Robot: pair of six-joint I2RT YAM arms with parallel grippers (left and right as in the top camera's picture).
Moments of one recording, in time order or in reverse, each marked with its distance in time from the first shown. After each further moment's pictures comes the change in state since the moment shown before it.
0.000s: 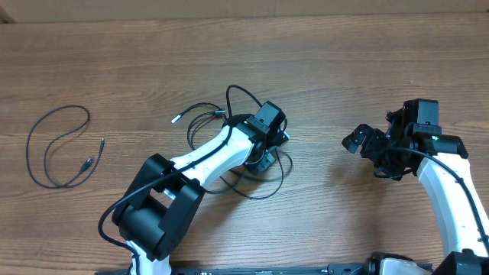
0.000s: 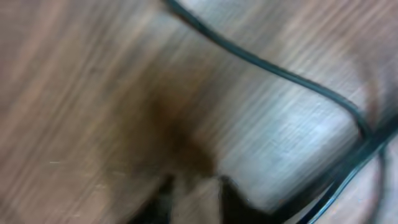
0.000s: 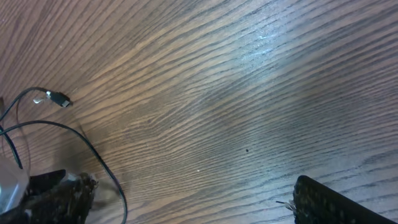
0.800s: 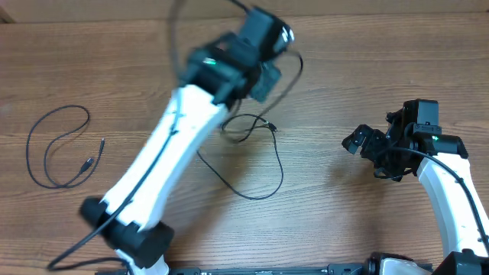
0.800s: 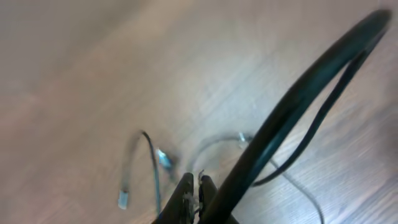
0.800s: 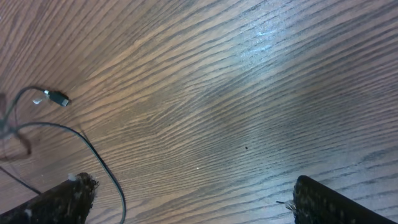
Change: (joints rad) left arm 0.085 -0.090 0.892 -0.489 -0.137 -0.133; right arm 0.000 0.000 0.000 -0.008 0.000 0.000
